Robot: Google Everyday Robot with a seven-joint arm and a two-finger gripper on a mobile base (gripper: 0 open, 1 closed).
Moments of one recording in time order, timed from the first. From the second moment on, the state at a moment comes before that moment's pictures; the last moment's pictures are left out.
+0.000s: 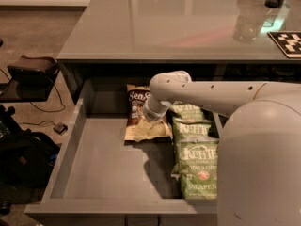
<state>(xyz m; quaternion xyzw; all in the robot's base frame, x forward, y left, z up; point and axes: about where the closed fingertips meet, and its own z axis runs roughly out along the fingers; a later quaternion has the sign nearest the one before) 0.662 0.021 0.584 -0.55 0.81 0.08 0.18</state>
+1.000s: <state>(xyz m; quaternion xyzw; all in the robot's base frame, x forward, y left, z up) 0.657 0.020 0.586 -0.55 0.81 0.10 0.19</state>
